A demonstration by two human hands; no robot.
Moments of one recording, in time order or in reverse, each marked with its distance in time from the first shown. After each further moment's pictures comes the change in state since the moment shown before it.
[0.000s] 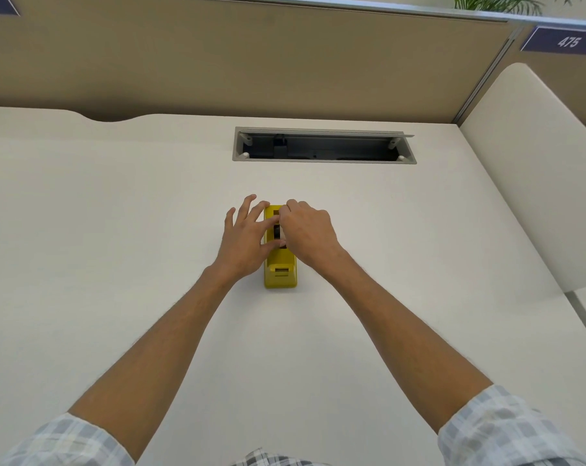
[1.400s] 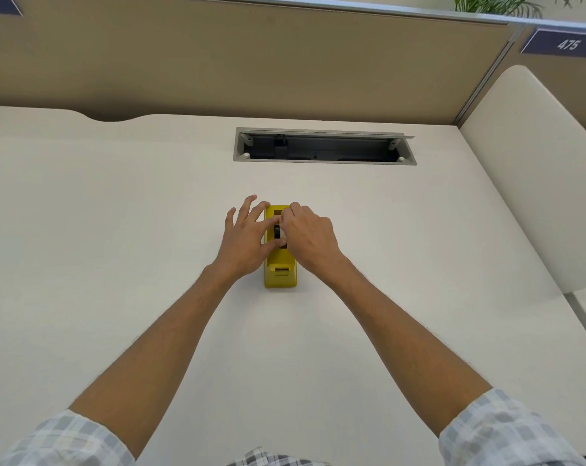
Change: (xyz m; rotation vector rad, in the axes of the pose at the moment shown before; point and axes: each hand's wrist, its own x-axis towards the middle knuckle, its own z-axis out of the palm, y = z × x) left_hand 0.000 0.001 -0.003 -0.002 -0.030 -0.005; right_hand -0.007 0.001 0.011 0.027 0.014 0.024
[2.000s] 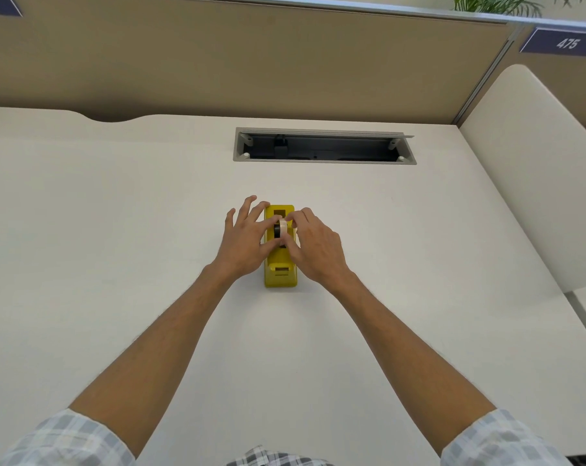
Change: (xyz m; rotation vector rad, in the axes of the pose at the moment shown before) left_hand -0.001 -0.003 0.001 -0.009 -0.008 0.009; right_hand -0.025 0.005 0.005 0.369 0.111 0.126
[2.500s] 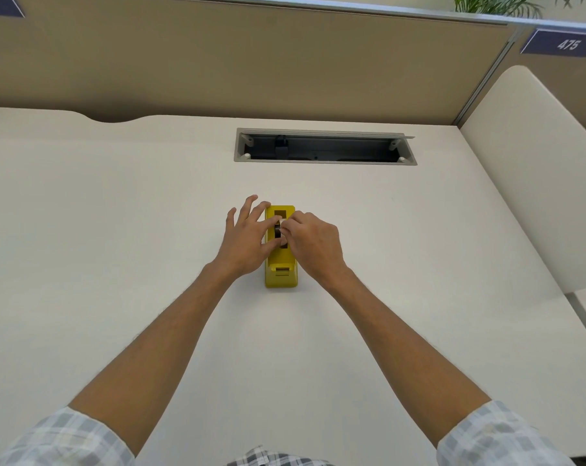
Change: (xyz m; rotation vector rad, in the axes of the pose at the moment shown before) left_hand 0.001 0.003 -0.002 -0.001 -0.020 0.003; right_hand 0.006 -0.003 0.000 -0.198 0.102 -0.175
